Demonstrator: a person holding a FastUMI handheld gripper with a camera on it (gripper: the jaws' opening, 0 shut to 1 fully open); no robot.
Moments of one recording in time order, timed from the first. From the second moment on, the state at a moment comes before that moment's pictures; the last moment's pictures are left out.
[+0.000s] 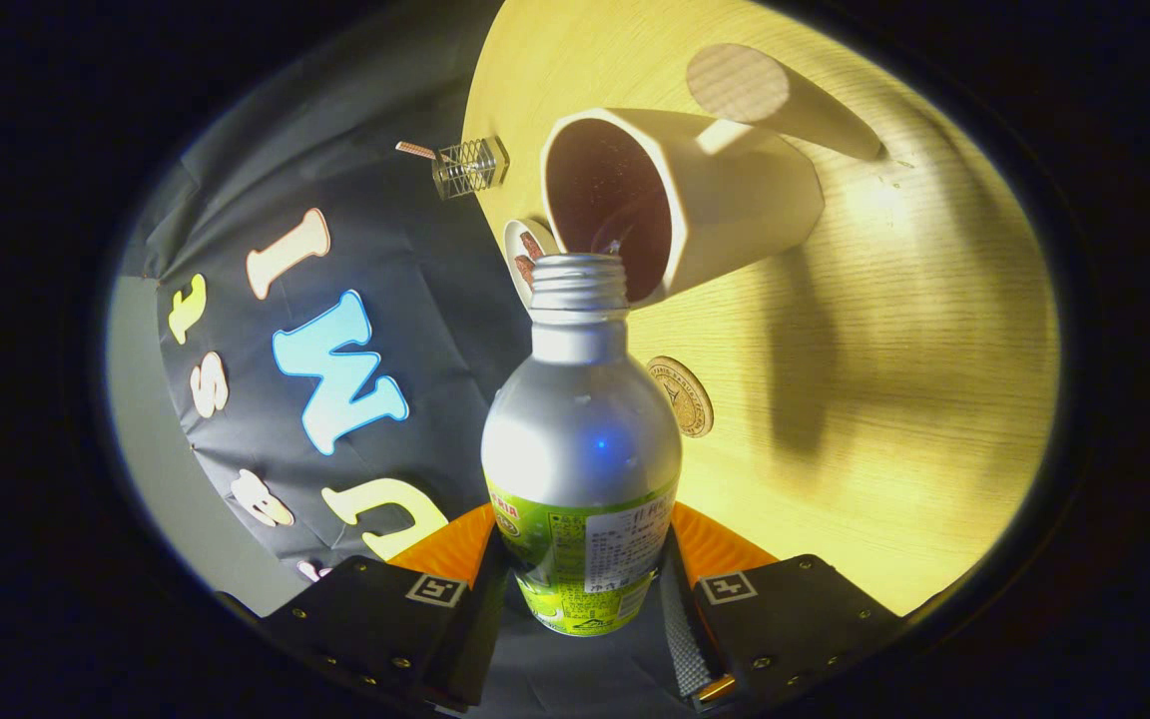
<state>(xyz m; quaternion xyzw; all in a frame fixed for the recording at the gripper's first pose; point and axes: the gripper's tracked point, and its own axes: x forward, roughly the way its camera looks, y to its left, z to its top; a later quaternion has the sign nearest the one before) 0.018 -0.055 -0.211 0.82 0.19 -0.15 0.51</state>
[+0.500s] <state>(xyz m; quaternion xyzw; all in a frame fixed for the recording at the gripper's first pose) 0.019 -0.066 -0.204 0.84 0.18 -0.16 0.48</state>
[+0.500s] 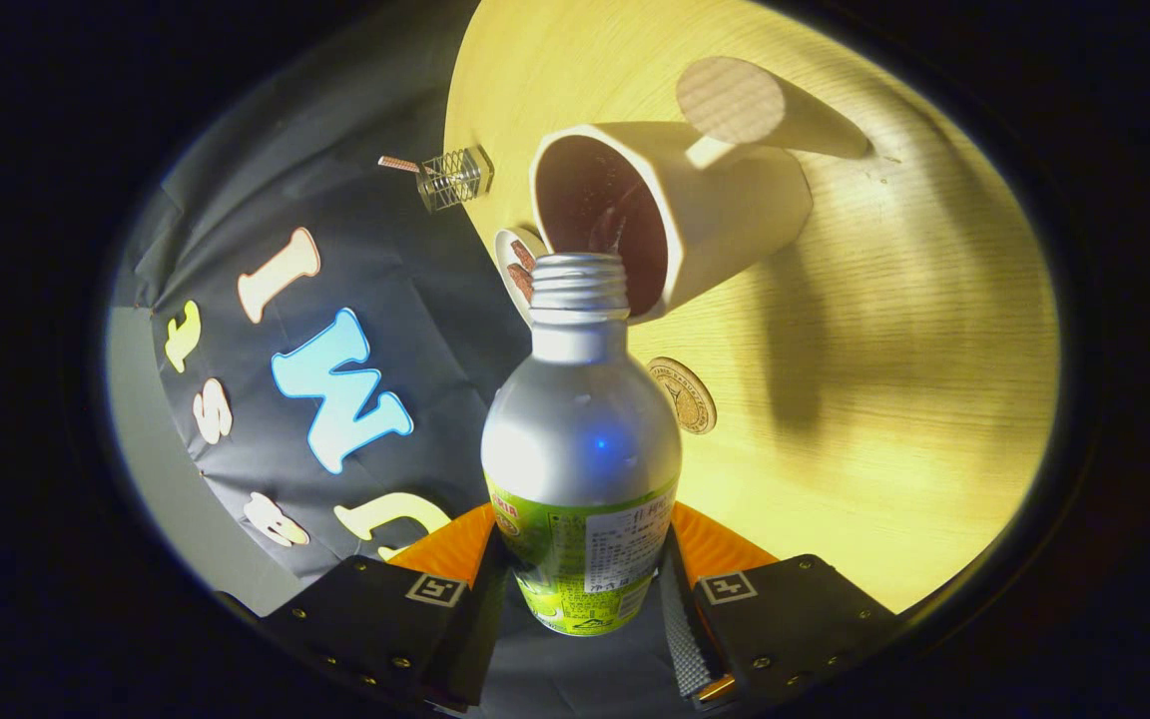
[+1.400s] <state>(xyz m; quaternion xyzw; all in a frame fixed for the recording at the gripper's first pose) 0.041 -0.083 -0.175 0.88 0.15 -0.16 0.42</state>
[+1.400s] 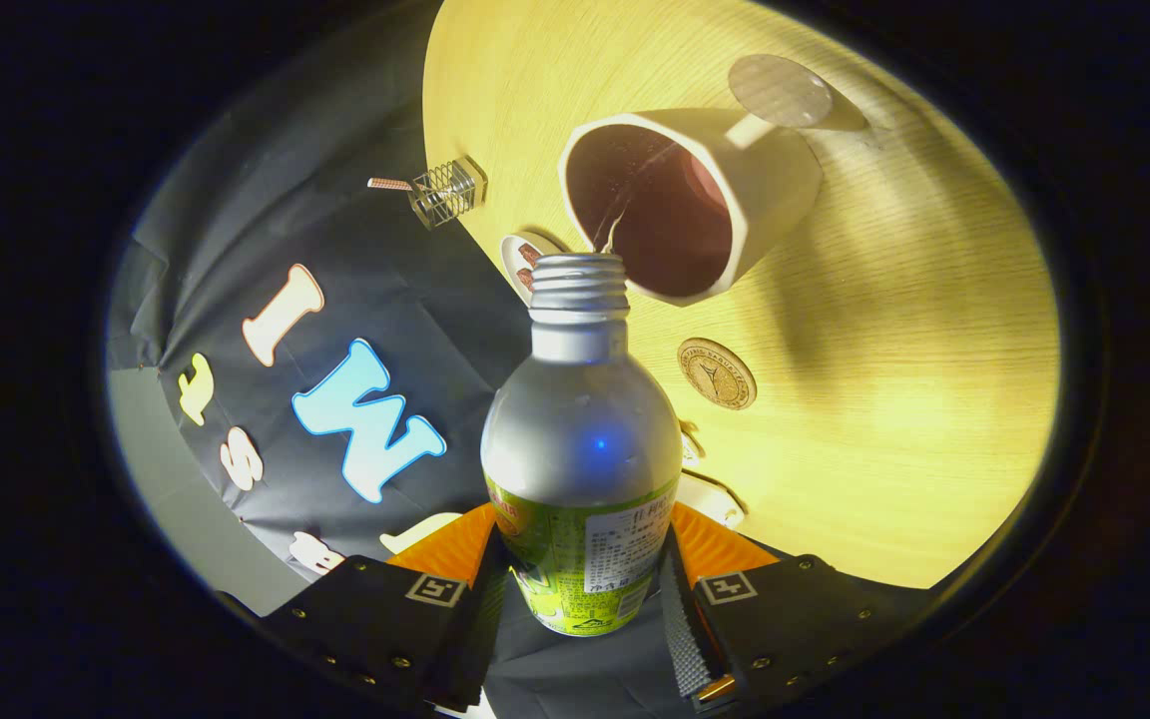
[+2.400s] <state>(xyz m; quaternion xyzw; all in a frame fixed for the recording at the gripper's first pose) 0.045 -0.083 -0.175 0.87 0.16 -0.17 0.44</state>
